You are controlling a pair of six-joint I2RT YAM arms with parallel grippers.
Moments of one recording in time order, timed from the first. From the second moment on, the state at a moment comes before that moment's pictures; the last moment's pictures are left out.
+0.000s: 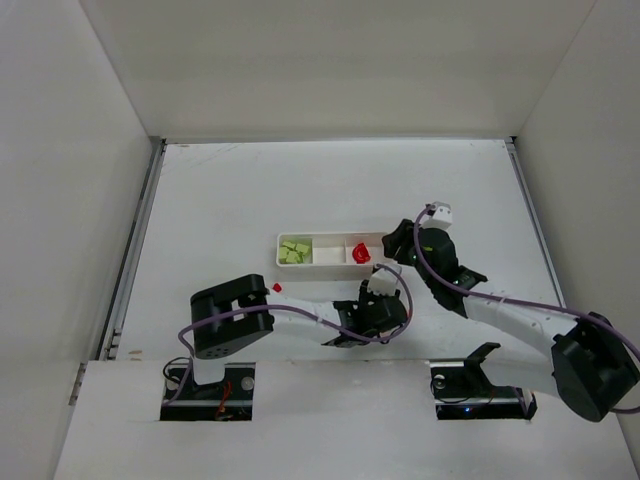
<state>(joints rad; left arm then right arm) -1.36 1.84 0.98 0.05 -0.62 -0.75 0.60 1.15 0.52 0.23 0.34 0.63</state>
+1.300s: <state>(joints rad) -1.43 1.81 0.96 -0.05 -0.70 -0.72 0.60 1.19 0.52 0.24 0.32 0.63</state>
